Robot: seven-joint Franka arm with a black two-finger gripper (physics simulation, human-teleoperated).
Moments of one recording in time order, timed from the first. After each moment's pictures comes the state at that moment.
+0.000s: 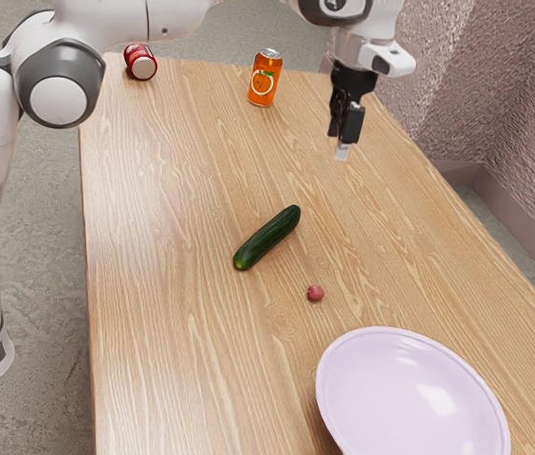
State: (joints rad) arm -0.06 0.22 0.09 -1.17 -0.11 1.42 0.25
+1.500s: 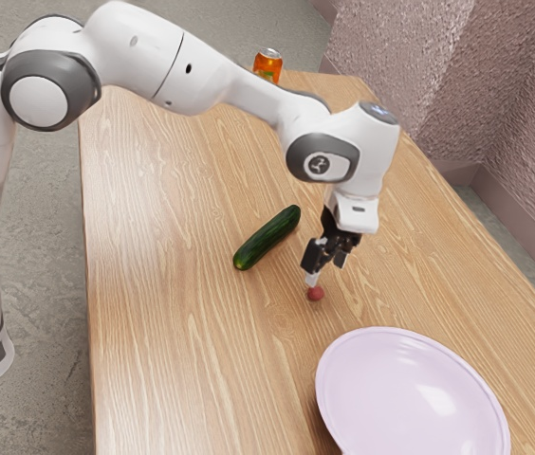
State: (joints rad) arm -0.06 0.21 -0.11 -1.73 -0.04 1.96 0.86
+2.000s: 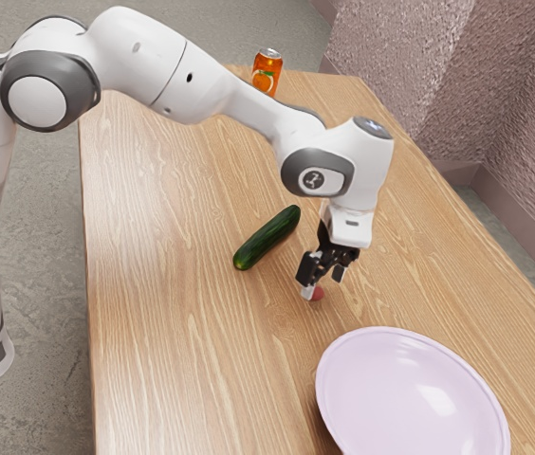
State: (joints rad) arm -0.06 0.21 -0.13 -1.79 -0.05 2.03 0.92
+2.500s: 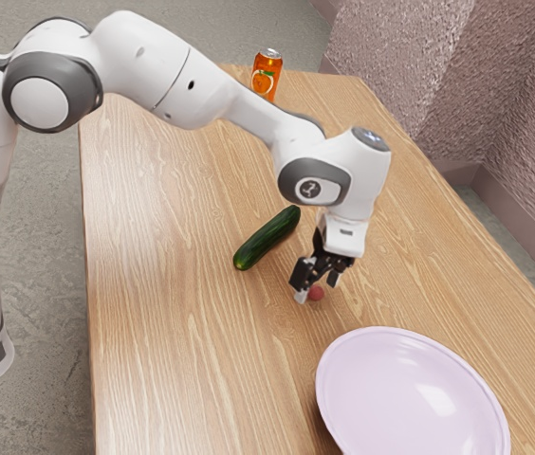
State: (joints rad) arm -0.06 0.22 -0.13 -1.82 -0.01 2.04 0.94
